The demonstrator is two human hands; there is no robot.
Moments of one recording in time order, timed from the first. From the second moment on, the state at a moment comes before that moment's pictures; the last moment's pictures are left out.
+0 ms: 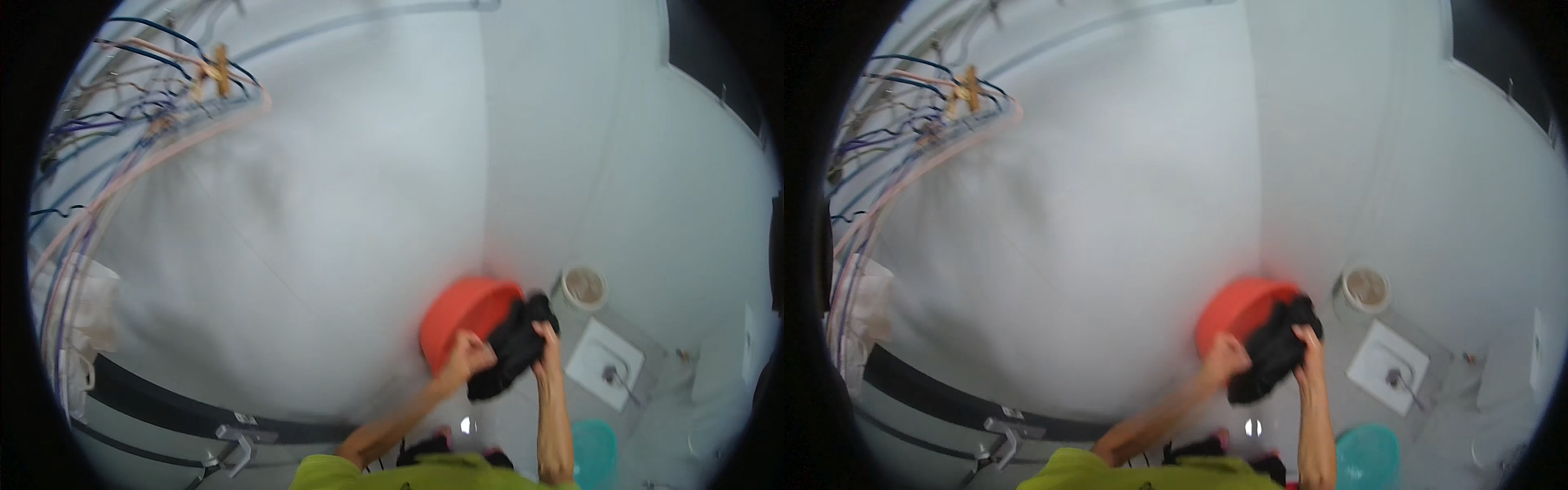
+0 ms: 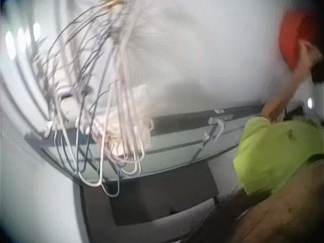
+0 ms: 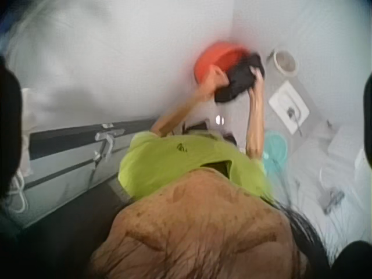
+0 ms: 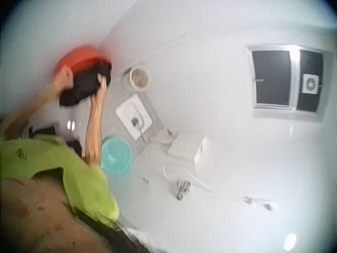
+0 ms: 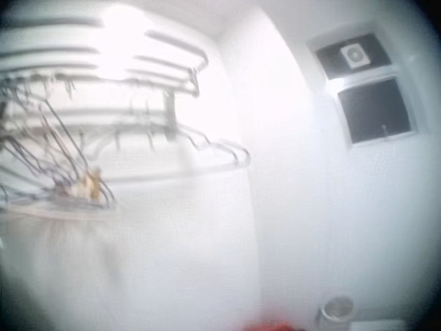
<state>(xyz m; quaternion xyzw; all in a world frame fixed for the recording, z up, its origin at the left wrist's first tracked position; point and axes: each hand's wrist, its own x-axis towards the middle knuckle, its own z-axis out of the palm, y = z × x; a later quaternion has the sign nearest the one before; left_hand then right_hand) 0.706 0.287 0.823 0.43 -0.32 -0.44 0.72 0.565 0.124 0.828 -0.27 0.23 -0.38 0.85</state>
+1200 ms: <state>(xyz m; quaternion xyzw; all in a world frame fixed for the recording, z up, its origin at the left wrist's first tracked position) 0.670 0.207 0.990 0.37 -0.26 -0.43 0.78 0.516 0.086 0.892 -0.49 0.31 -0.38 0.73</state>
